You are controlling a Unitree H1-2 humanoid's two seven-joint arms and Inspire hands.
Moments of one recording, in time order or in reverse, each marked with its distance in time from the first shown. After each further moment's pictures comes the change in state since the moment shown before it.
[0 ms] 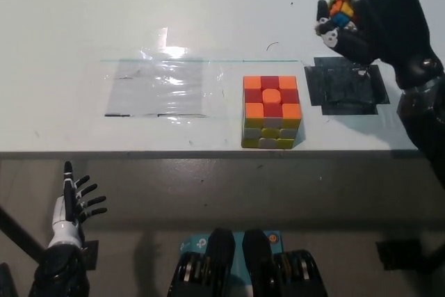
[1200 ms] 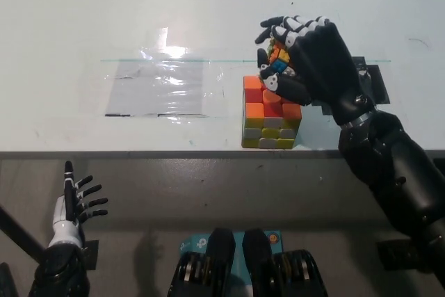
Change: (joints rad) left_arm -0.003 -0.001 0.001 -0.006 0.004 0.013 0.008; right_arm 0.053 0.162 0.027 0.127 -0.036 -0.012 0.032
